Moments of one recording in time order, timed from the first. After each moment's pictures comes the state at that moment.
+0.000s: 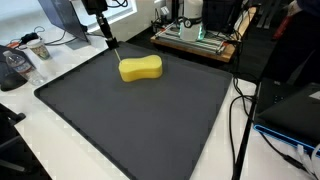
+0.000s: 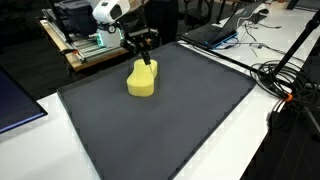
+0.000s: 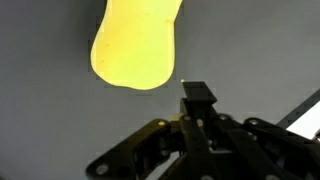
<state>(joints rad) -0.19 0.19 -0.10 -2.06 0.35 2.21 0.10</state>
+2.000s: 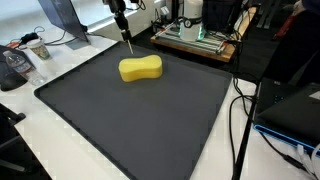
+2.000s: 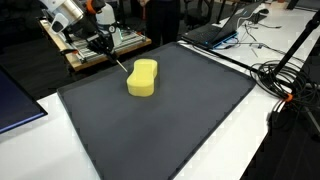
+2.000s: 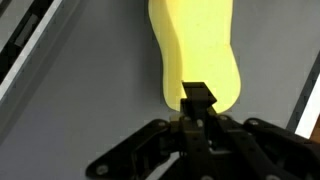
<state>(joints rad) -0.28 -0.03 -0.33 -2.49 0.68 2.31 -0.13</state>
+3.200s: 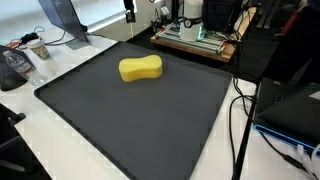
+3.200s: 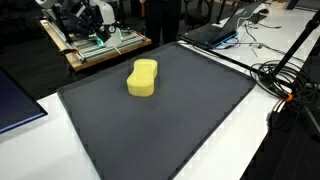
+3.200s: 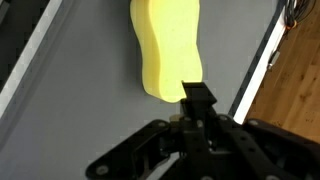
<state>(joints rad) -0.40 -0.44 -0.30 -2.75 0.73 2.36 -0.25</state>
